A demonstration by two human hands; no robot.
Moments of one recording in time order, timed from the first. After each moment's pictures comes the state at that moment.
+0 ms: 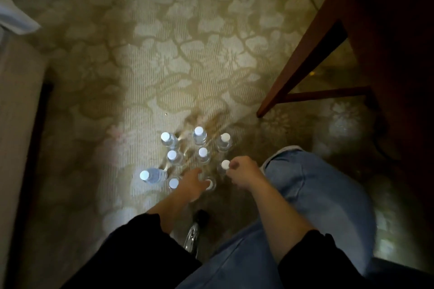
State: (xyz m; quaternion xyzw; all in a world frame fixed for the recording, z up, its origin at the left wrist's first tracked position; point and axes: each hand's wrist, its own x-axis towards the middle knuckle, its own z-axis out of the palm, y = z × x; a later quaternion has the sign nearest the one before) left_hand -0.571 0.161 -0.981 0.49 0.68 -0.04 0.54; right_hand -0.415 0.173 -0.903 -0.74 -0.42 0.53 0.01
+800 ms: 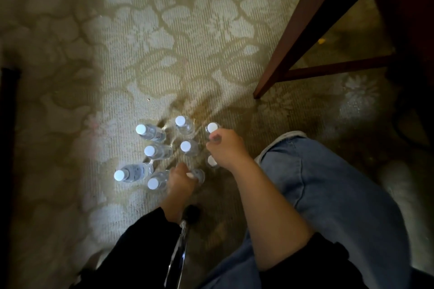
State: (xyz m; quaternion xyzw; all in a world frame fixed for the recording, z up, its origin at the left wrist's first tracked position) left_hand -0.535 0.173 -1.069 0.46 0.78 0.02 0.42; right_hand -0.393 0.233 -0.934 -0.71 -0.40 0.56 0.11
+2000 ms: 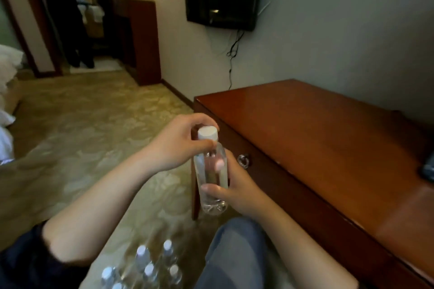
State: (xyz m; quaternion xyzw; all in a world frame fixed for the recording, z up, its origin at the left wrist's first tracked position) left_hand -0.482 0.141 -0.525 0.88 0.20 0.29 0.32; right_hand -0.353 0.042 -0.605 -0.58 -0.59 0.29 0.47
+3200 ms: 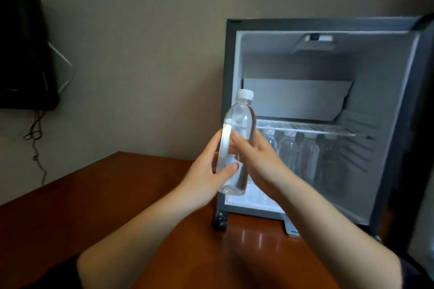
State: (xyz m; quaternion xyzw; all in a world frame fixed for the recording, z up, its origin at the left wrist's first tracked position) left_hand -0.170 -0.063 -0.428 0.77 -0.21 0.22 0.56; right_hand -0.118 -0.188 -0.405 -0.66 -0.31 -0.03 0.68
